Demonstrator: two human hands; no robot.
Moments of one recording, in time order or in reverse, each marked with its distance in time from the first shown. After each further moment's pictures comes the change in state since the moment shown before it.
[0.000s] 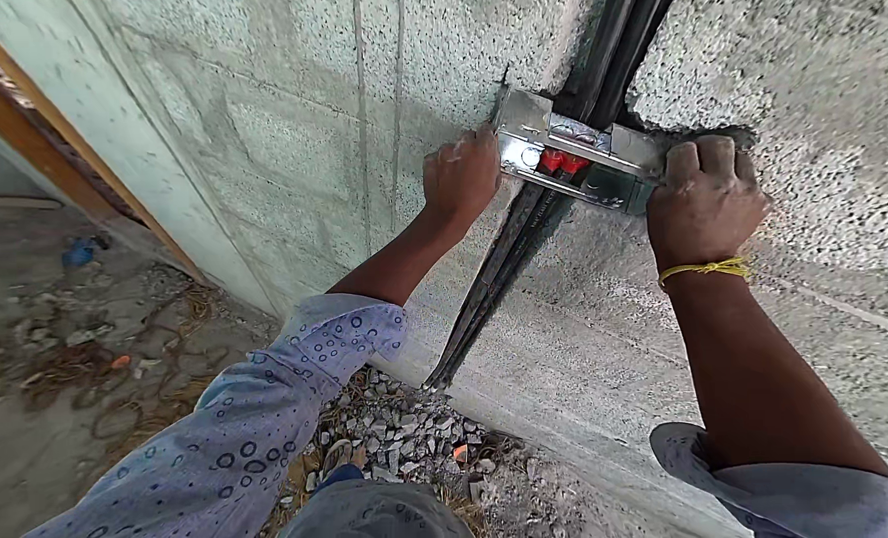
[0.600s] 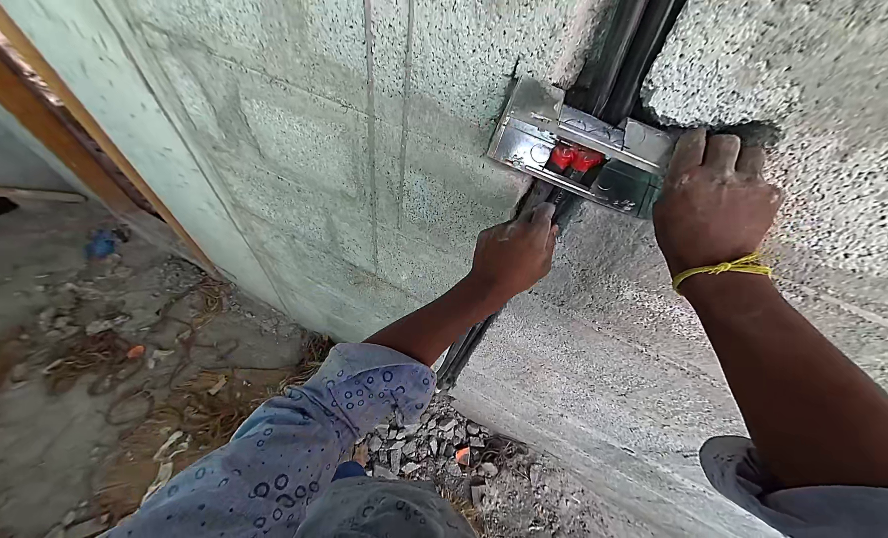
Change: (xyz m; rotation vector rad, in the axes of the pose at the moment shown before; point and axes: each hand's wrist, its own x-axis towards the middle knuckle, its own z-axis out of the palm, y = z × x) left_hand -0.077 0.035 0.039 -0.347 -0.228 0.186; right_hand 0.005 -0.007 0.000 -0.116 -0.142 -0.008
